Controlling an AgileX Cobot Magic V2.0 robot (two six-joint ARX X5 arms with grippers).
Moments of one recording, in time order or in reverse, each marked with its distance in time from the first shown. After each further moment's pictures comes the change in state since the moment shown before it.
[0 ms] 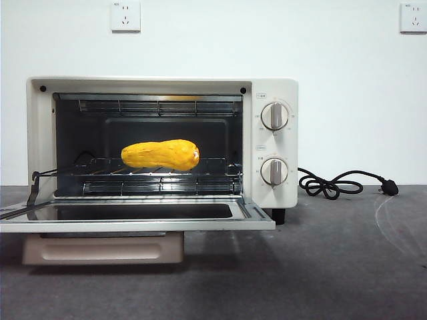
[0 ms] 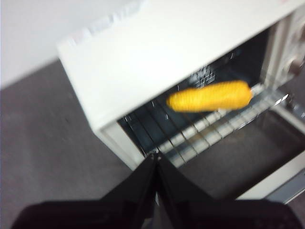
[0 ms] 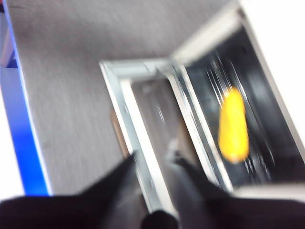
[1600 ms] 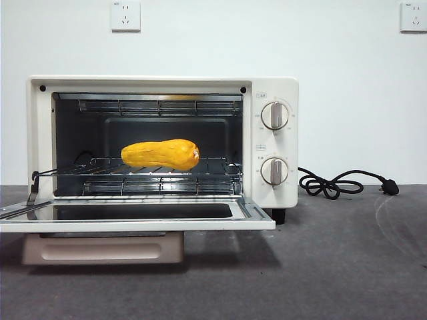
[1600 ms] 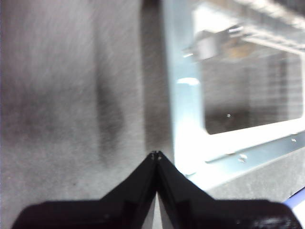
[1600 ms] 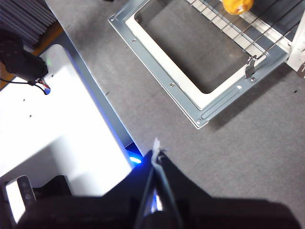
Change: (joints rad) left arm 0.776 0.454 -0.413 0.076 0.853 -0.063; right arm -1.011 -0.232 0.000 -0.450 -1.177 -0.144
